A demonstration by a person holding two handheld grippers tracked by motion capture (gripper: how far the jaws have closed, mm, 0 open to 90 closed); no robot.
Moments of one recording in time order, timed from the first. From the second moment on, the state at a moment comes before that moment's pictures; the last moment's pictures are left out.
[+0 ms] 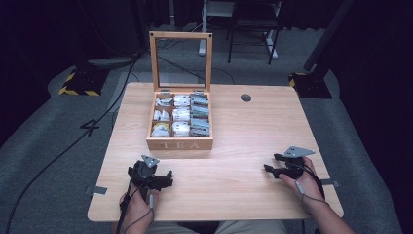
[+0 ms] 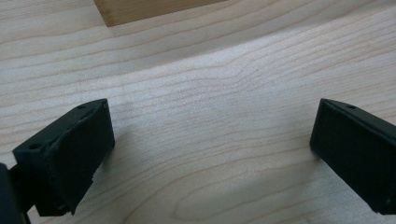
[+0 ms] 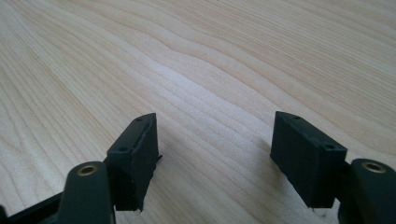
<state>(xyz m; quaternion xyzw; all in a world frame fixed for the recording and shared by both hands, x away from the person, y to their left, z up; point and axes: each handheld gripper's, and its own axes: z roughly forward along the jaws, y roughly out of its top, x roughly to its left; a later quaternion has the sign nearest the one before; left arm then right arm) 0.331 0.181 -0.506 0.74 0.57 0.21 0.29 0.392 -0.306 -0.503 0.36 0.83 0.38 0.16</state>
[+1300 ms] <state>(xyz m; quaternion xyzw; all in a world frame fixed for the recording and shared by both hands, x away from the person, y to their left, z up) 0.332 0.180 -0.506 0.74 0.57 0.20 0.29 0.388 -0.297 -0.451 0.33 0.80 0.47 0.15</state>
